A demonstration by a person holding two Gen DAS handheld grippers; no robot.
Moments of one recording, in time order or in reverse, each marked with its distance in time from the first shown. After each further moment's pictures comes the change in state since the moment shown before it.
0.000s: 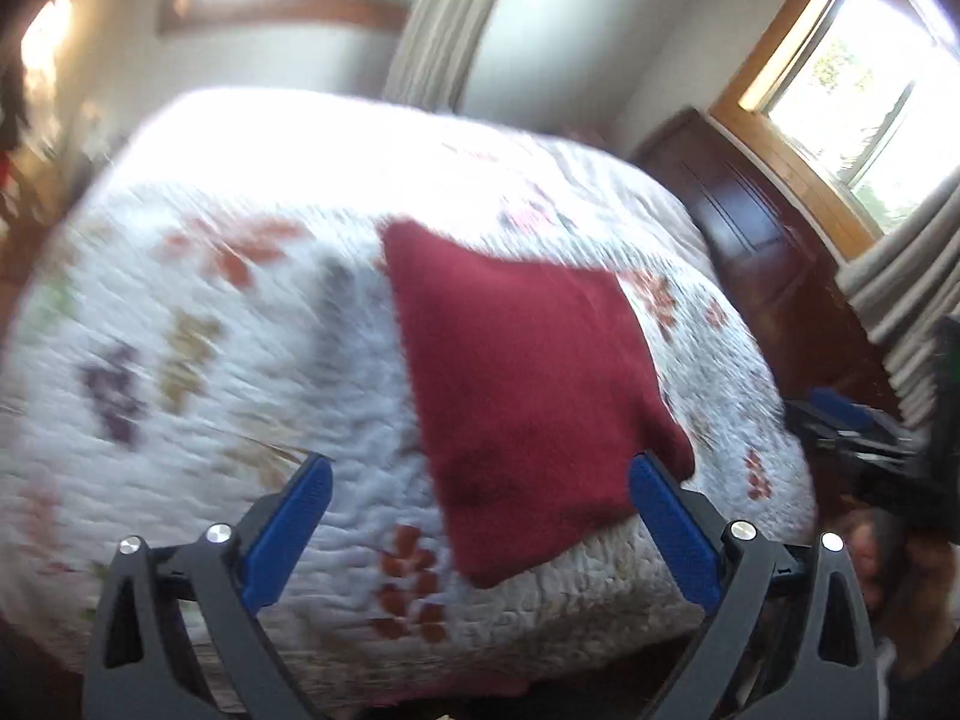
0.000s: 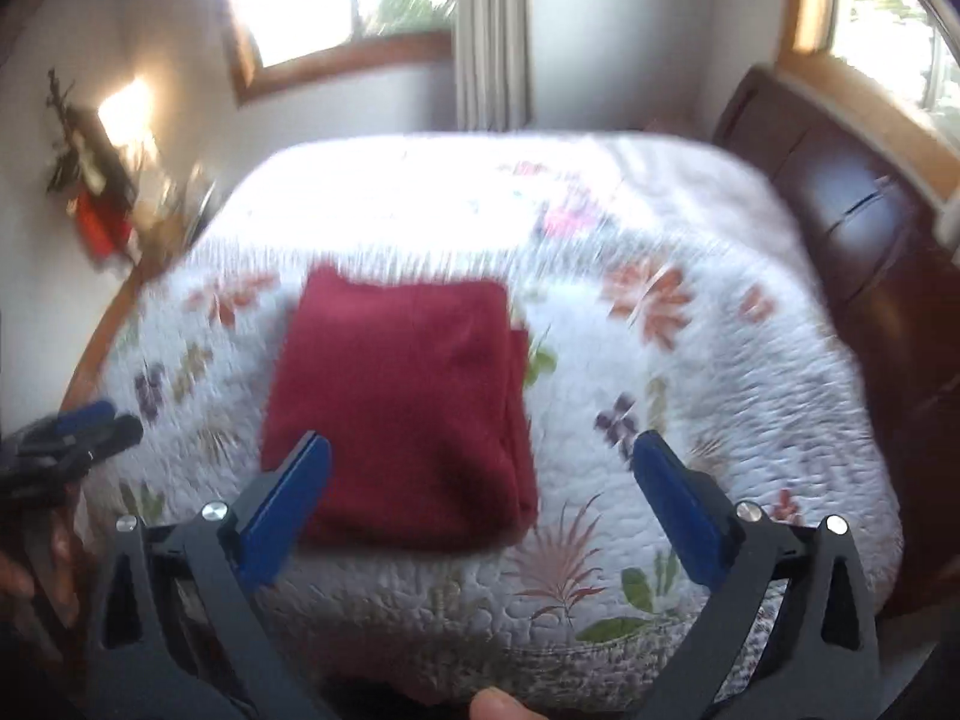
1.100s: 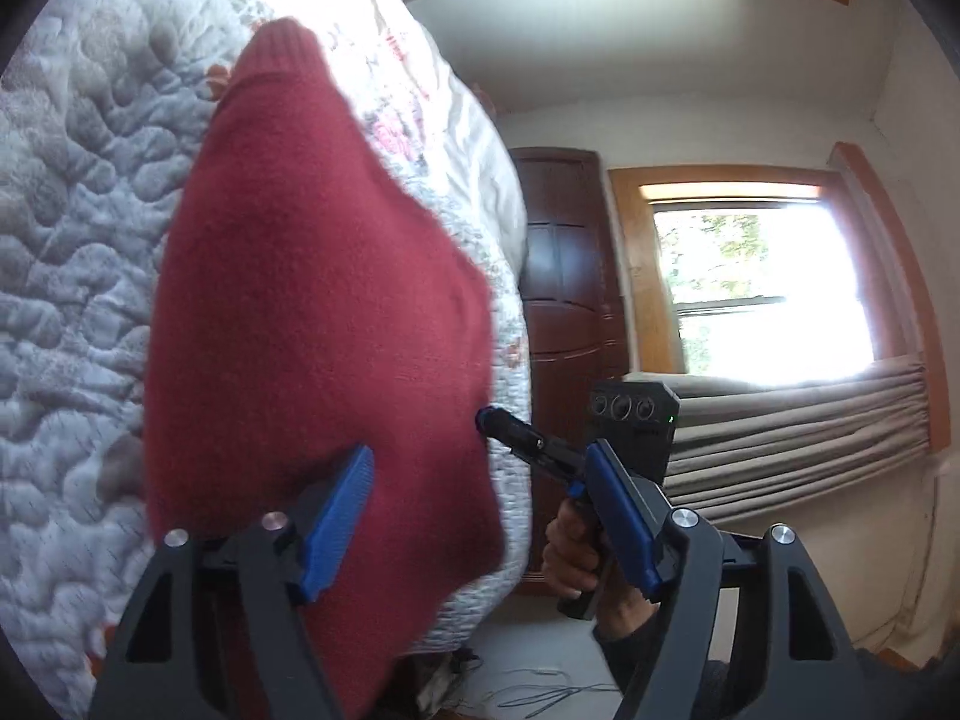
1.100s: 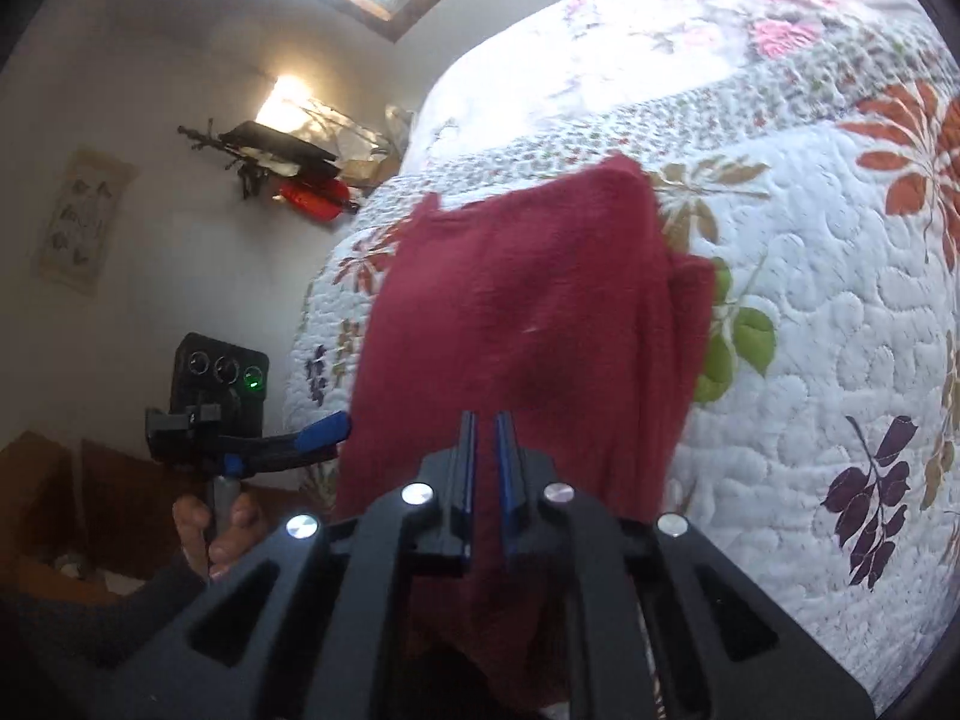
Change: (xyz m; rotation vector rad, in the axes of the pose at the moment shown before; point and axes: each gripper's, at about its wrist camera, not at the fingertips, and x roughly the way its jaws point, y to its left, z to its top) left arm 0.170 0.060 -0.003 -0.517 0.199 -0.846; right arm 0.228 -0.098 0.017 0.136 0.408 0.833
